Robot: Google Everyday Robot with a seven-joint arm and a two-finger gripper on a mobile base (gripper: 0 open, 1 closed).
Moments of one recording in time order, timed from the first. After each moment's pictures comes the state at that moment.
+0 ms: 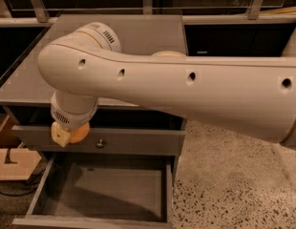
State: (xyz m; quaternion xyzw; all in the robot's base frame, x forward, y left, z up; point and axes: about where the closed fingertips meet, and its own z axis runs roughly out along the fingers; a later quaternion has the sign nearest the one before) arm 0.470 0.183 0.813 -0.51 0.83 0.11 0.19
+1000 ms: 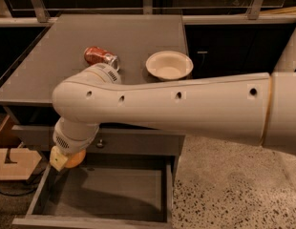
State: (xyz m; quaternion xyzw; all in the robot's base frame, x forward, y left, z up) arm 0.442 0.204 0.744 -0.48 0.85 0.18 0.14
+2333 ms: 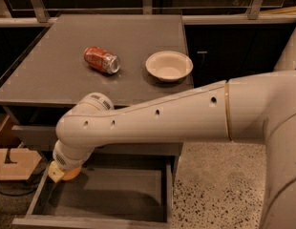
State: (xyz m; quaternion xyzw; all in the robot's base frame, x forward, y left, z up) arm 0.441 0.234 0.672 -0.44 0.86 0.20 0.14
